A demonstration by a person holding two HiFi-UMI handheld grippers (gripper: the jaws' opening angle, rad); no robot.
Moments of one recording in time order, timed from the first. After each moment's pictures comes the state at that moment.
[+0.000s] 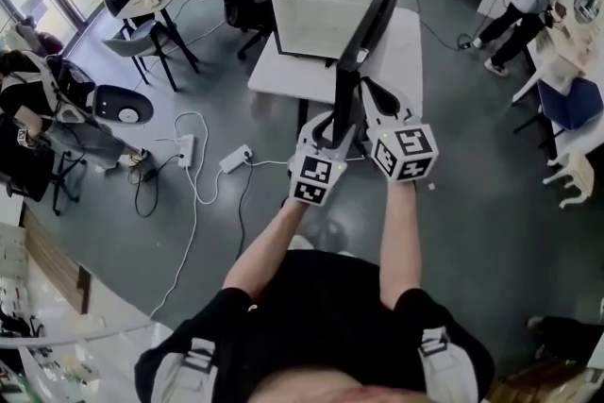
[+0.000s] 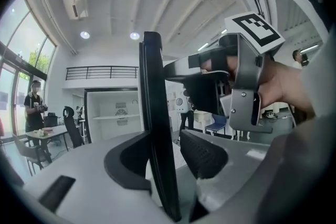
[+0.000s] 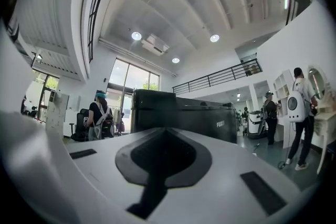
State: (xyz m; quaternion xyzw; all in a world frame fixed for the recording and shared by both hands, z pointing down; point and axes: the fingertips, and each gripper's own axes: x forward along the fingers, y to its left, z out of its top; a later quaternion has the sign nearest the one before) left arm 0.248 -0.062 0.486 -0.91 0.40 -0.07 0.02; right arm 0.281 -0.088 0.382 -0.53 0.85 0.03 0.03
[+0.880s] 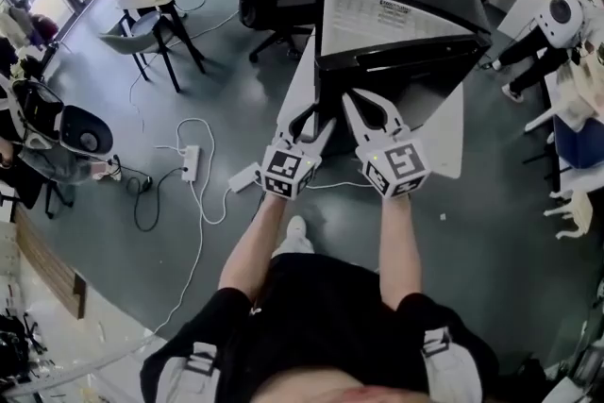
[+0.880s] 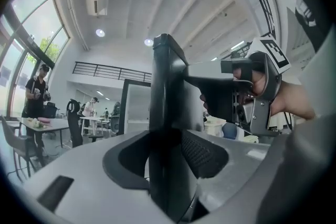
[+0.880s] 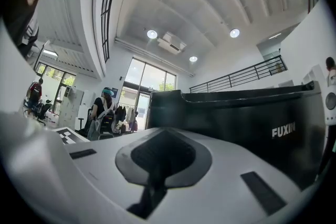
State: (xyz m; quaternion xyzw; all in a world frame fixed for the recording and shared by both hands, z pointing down) left arm 0.069 -0.311 0.485 -0.92 0.40 0.02 -0.01; right arm 0.098 -0.298 0.387 -0.44 0.90 0.07 0.02
